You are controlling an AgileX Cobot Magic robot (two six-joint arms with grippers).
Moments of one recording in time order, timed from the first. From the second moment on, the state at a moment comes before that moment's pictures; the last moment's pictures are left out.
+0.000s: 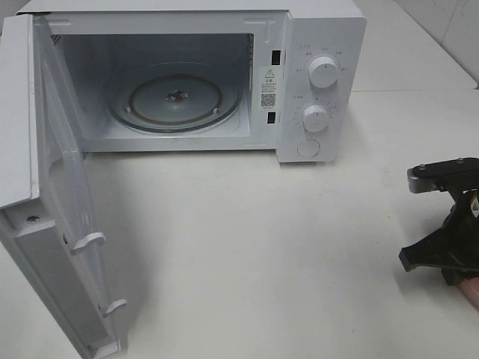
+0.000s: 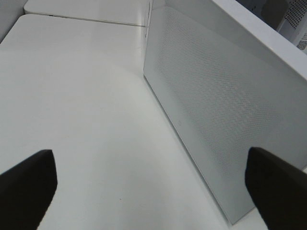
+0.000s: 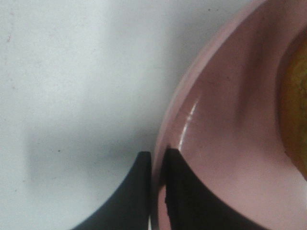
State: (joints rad) left arm 0.06 -0.01 -0.52 -0.17 1.07 0.03; right arm 0.17 1.69 -0.58 -0.31 0.41 0.31
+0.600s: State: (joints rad) left arm 0.06 -0.01 -0.52 -0.17 1.07 0.03; right arm 0.40 1.63 -0.58 -0.50 0.60 0.53
